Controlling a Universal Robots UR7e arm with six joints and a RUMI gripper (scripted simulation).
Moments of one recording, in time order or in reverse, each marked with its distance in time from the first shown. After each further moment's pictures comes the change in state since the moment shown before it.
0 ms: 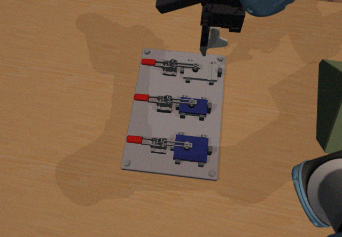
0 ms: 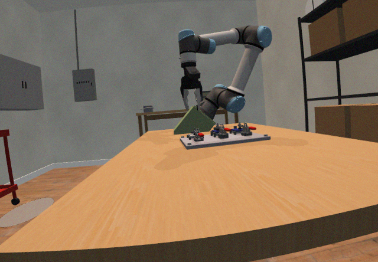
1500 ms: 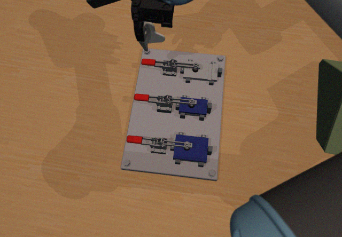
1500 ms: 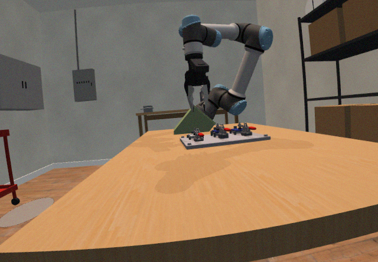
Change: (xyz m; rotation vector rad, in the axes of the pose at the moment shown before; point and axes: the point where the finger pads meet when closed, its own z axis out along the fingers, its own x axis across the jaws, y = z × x) arm 0.000 -0.137 0.003 0.001 0.001 0.000
